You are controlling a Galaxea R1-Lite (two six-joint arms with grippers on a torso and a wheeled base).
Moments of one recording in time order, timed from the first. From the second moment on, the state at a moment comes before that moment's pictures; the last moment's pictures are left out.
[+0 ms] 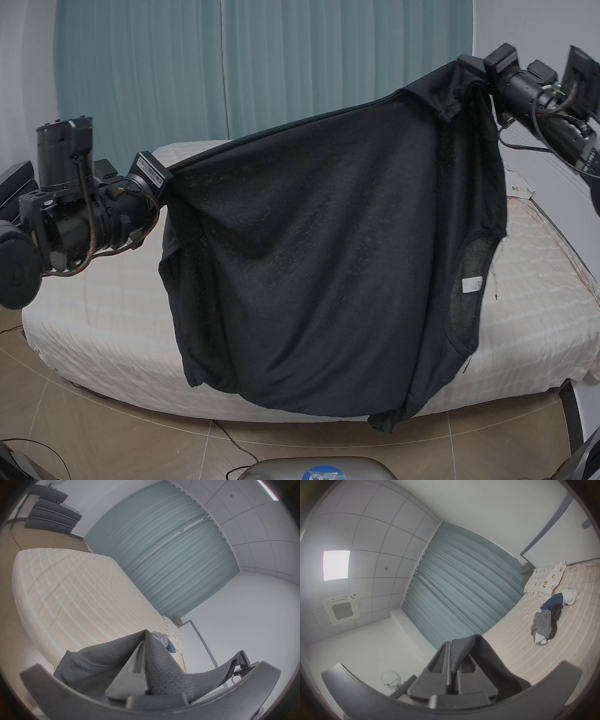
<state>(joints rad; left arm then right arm) -0.37 1.55 -1.03 -0.36 0.09 -0.93 0.36 1.65 -1.41 -0.59 -0.02 0.80</state>
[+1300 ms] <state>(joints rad) -0.28 2.37 -1.46 -0.48 0.07 -0.95 0.35 2.33 -1.50 -0.91 -0.10 0.68</state>
